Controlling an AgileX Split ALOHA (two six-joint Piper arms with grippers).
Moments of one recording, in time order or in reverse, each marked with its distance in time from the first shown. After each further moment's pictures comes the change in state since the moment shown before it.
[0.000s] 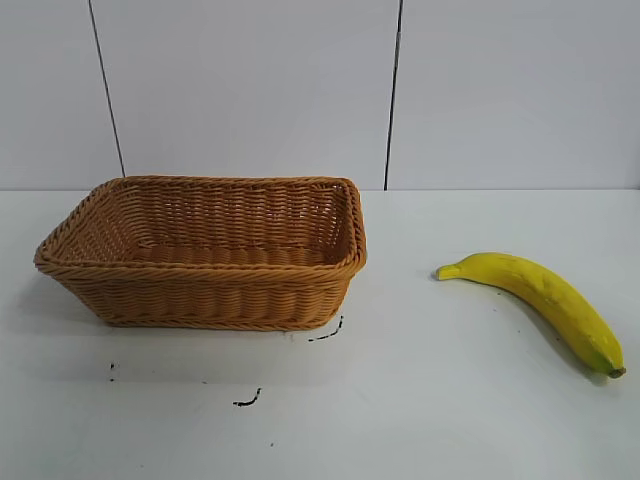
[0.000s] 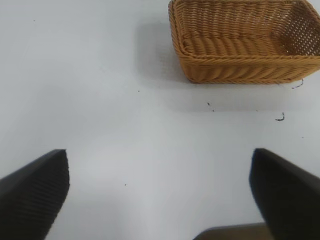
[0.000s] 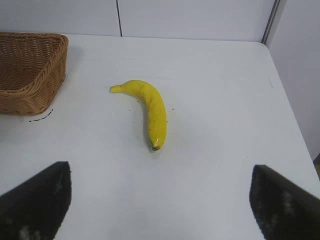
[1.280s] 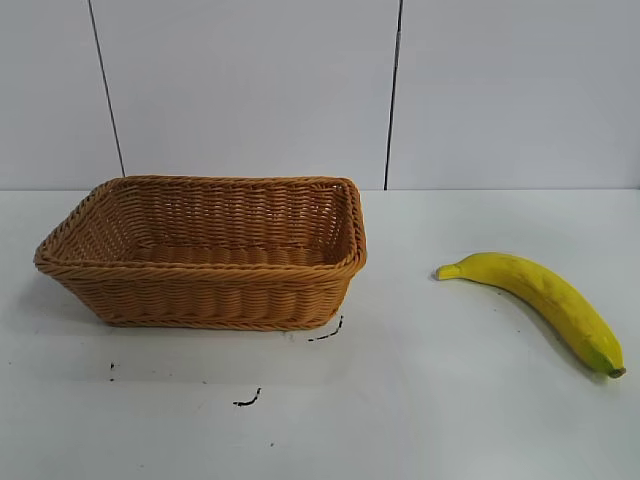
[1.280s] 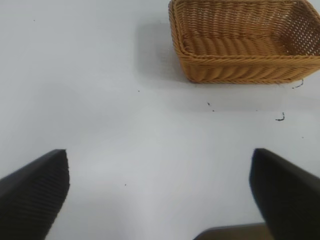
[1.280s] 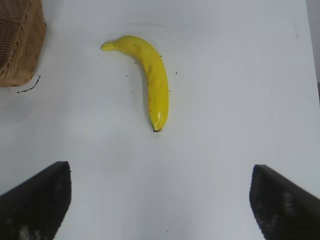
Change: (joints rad) left arm 0.000 0.000 0.000 0.000 0.000 0.000; right arm 0.000 1.385 -0.735 0.001 0.075 -0.193
